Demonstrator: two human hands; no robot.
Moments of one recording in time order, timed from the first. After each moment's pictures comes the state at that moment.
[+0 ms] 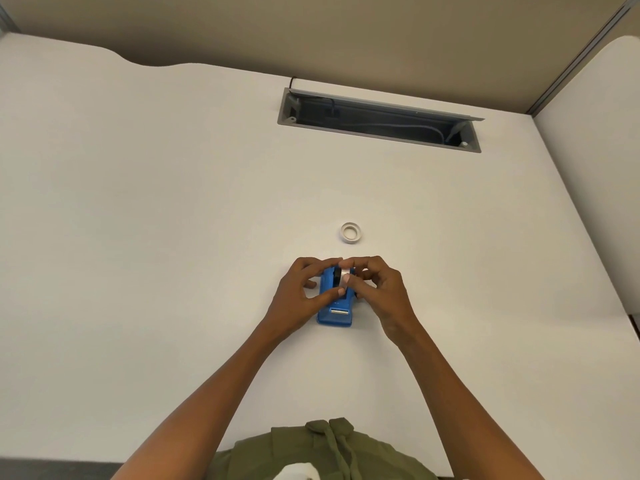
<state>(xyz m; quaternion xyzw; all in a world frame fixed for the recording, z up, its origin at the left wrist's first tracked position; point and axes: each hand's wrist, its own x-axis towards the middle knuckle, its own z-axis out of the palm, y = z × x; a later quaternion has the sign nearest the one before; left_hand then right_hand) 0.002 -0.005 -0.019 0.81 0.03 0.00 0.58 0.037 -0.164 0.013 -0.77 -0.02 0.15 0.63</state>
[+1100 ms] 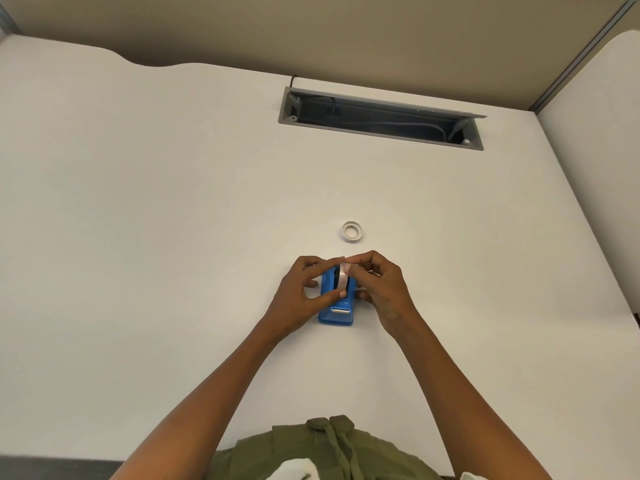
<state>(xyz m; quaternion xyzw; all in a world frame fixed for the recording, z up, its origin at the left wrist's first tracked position) 0.001 -0.004 -0.018 0.82 0.02 -0.01 0.57 0.046 -0.159 0.011 -0.73 0.06 0.19 0.66</state>
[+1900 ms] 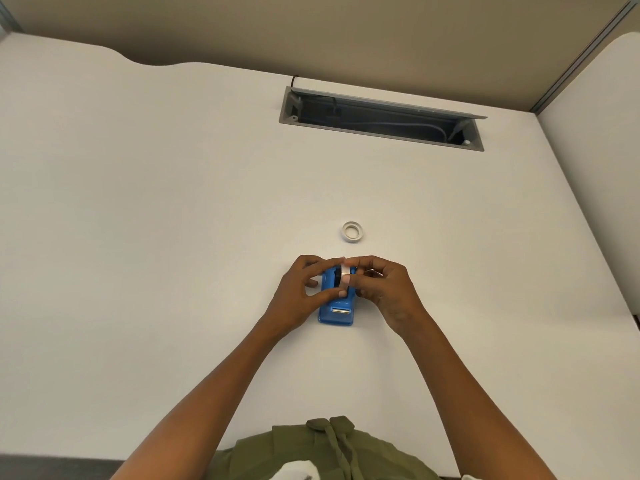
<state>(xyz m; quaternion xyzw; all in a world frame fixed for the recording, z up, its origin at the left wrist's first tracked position) 0.005 -0.003 -0.017 0.83 0.03 -0.02 0.56 0.049 -0.169 0.018 -0.70 0.03 0.24 0.67</state>
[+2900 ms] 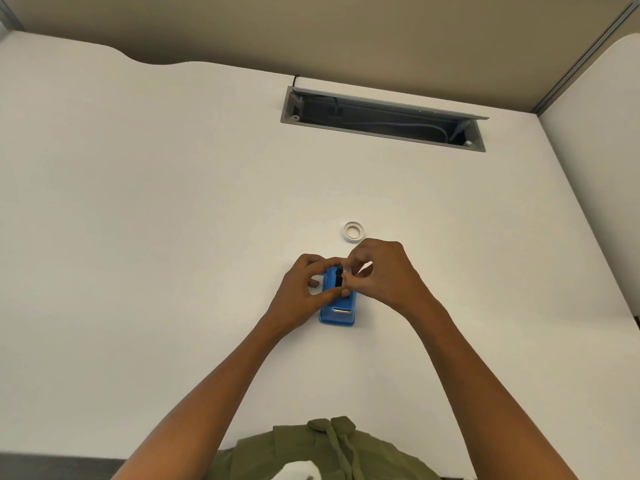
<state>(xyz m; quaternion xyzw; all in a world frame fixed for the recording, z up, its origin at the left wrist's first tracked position) 0.007 -0.003 -0.016 0.82 0.02 -0.02 0.57 0.059 -0.154 0.063 -0.91 -0.20 0.15 0.33</state>
